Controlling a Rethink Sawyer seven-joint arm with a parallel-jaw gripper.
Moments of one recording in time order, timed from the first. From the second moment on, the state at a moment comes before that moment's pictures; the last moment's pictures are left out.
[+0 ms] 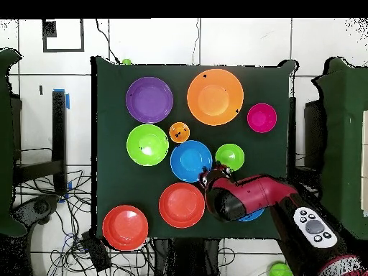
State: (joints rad) arm -0.80 -0.62 0.43 1.94 -0.97 0.14 1.74
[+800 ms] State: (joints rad) arm -0.85 -0.60 0.43 1.94 -0.97 0.14 1.74
